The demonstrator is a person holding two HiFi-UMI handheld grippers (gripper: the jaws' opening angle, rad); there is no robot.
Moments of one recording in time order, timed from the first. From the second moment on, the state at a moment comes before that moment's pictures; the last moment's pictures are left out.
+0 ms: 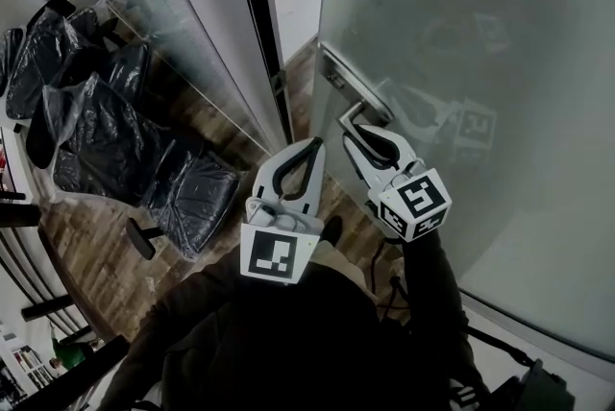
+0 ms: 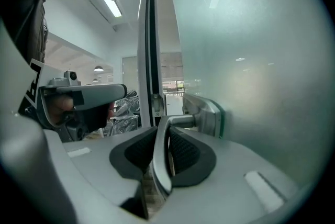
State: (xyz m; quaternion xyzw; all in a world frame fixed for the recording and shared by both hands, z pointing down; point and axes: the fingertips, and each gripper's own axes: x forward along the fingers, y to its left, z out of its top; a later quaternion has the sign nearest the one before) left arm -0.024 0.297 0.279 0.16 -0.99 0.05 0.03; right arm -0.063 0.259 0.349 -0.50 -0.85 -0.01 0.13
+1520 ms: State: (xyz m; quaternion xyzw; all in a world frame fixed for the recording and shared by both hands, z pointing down) left arm 0.044 0.312 0.260 0.11 -0.99 0.05 0.01; right arm 0.025 0.295 0.346 -0.55 -0.82 -0.02 0.13
